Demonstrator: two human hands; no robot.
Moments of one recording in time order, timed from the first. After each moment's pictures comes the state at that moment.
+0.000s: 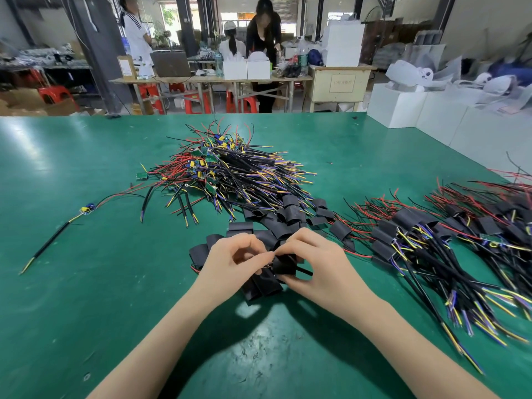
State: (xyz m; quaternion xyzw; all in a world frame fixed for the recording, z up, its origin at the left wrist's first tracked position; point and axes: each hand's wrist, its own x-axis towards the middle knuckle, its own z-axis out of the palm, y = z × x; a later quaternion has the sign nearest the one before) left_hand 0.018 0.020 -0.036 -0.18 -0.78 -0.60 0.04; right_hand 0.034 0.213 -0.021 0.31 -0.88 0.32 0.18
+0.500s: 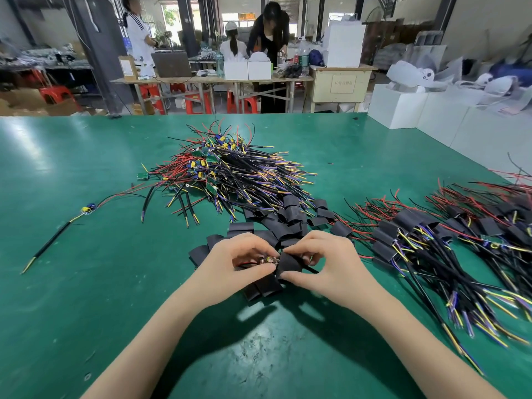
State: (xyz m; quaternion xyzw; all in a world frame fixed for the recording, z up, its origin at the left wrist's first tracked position) left_hand 0.018 0.009 -0.032 -0.26 -0.80 -0.54 0.01; right_hand 0.030 0.220 -0.015 0.24 -0.88 0.40 0.13
